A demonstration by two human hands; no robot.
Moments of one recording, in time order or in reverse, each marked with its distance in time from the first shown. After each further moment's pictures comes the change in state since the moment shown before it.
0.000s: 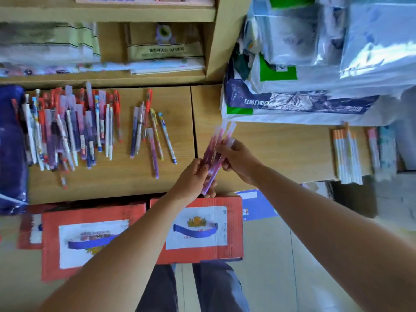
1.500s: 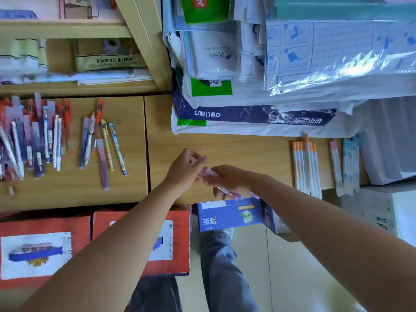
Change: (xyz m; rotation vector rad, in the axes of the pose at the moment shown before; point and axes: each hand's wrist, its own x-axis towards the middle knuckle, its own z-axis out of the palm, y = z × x) left_hand 0.059 0.058 0.108 0.112 0.158 0.068; right_hand -0.016 -0.006 -0.142 -0.669 -0.507 0.097
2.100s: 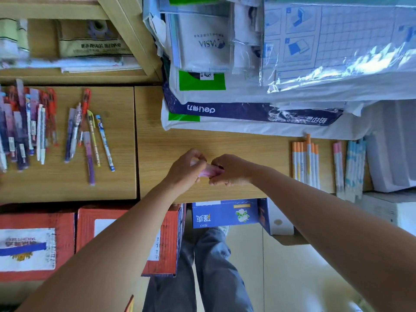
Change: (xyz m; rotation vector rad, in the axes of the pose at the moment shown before) left_hand 0.018 -0.007 0.025 0.031 -0.092 -0.089; right_hand 0.029 0.034 -0.037 -0.243 0.060 -0.021
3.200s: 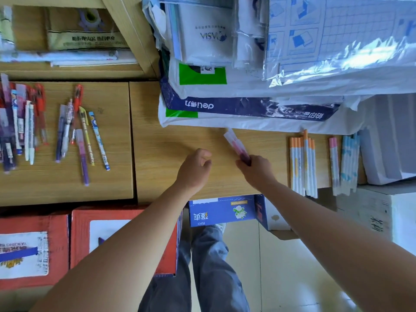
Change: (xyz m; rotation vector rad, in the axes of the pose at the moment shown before) left_hand 0.008 -0.006 0.023 0.251 0.094 0.128; right_hand -0.024 0.044 0.018 0.155 0.563 0.399
